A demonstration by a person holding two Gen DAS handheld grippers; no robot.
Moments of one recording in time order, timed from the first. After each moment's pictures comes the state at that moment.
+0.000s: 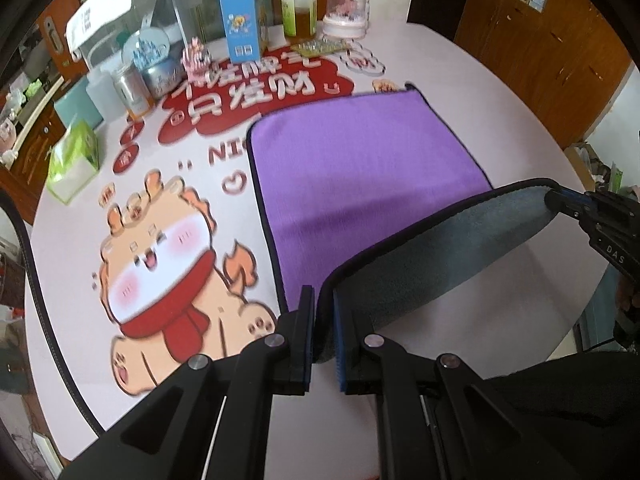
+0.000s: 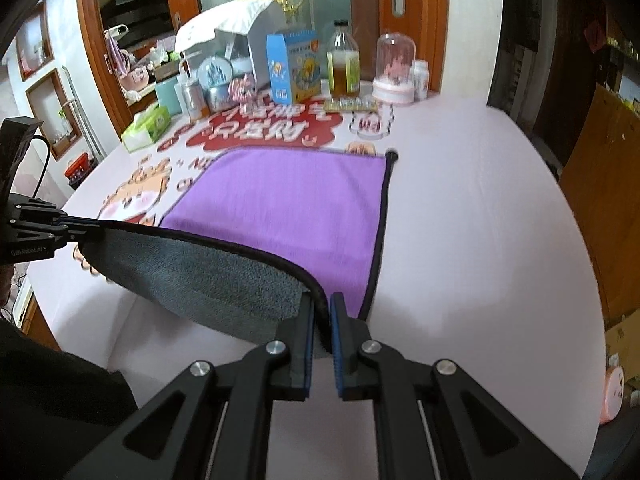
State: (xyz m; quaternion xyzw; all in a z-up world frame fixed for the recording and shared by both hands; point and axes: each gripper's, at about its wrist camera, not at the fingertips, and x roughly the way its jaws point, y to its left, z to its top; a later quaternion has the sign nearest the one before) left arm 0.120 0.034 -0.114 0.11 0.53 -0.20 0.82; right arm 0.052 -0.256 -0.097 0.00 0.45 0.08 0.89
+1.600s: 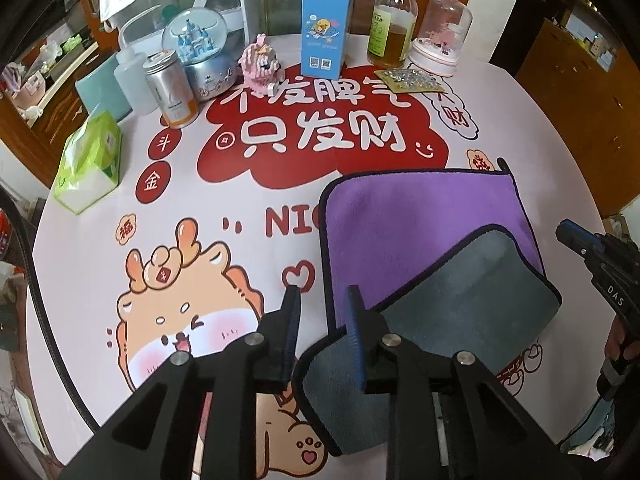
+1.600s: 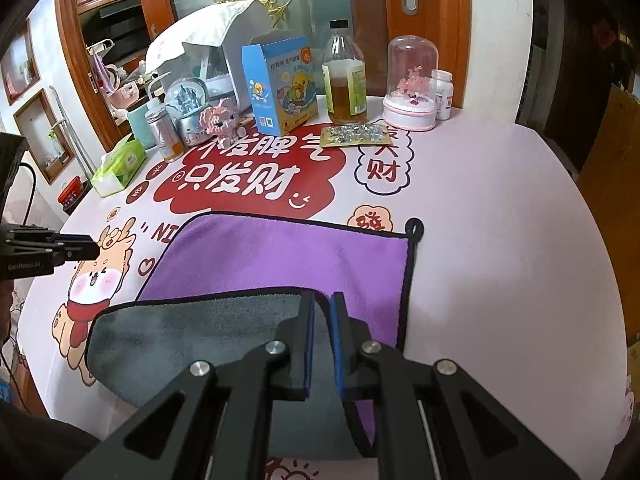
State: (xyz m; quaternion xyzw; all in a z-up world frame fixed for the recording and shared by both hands) left arm 0.250 0.049 -0.125 0.05 0.55 -0.12 0.83; right arm 0.197 -0.250 -0.115 0.03 0.46 0.09 0.88
